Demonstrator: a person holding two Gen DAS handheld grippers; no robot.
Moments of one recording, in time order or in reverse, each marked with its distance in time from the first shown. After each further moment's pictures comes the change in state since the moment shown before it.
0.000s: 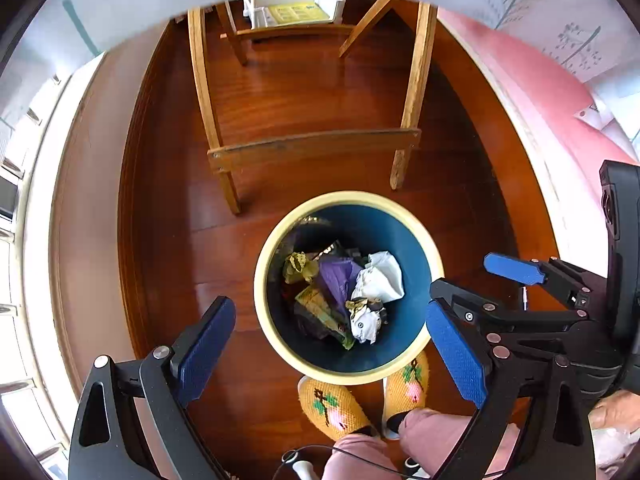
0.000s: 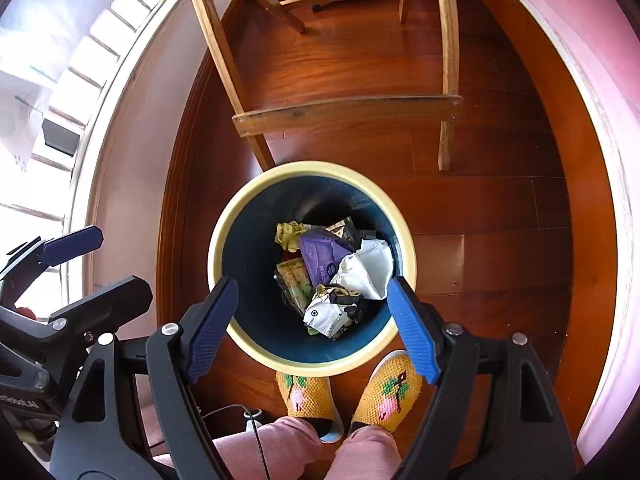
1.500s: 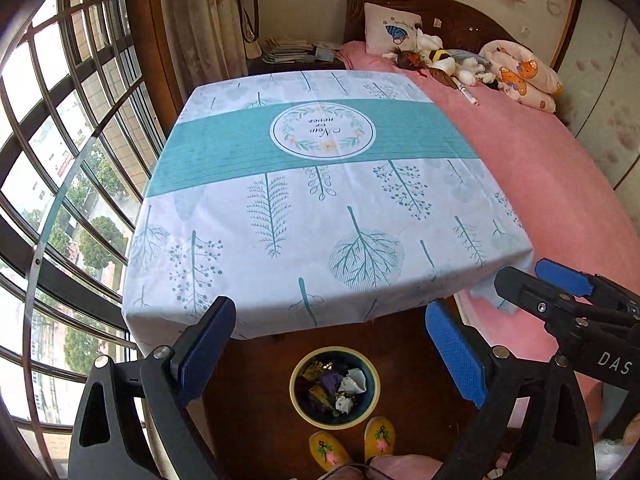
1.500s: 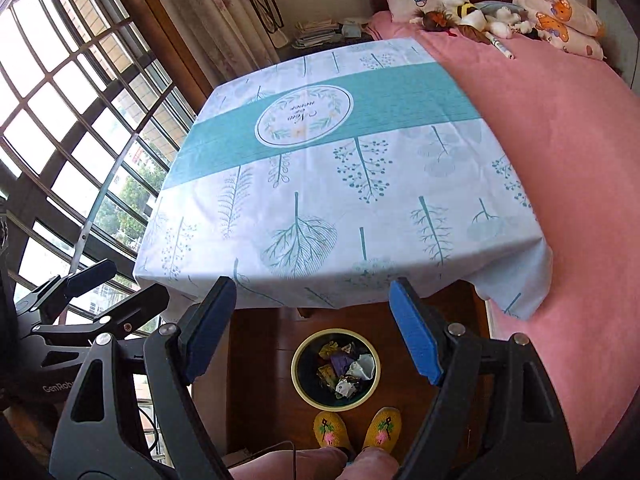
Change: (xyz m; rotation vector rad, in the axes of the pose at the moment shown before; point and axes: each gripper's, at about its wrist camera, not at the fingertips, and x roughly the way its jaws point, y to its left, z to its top) left arm -0.436 -0.079 0.149 0.014 -0.356 0.084; right arm -0.485 0.082 0.138 0.026 -0.396 -0.009
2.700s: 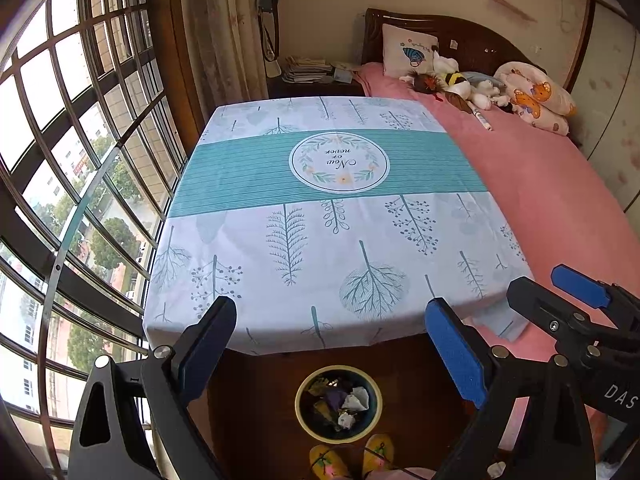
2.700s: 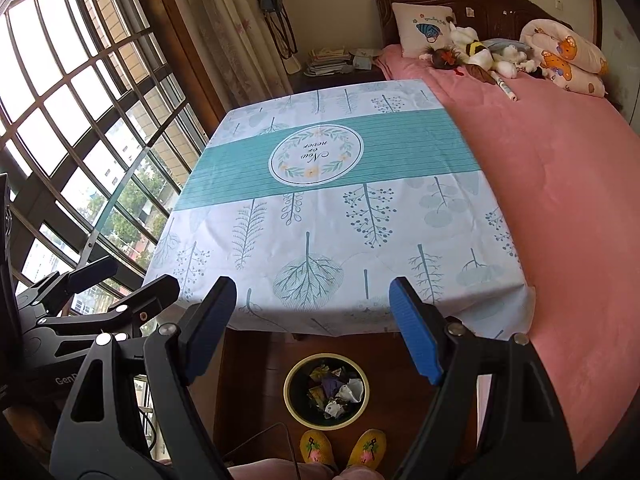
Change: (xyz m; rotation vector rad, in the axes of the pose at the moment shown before) left arm -0.034 0.005 0.019 -0.040 -0.057 0.040; right arm -0.043 0.032 0.014 -0.066 -0.084 -0.017
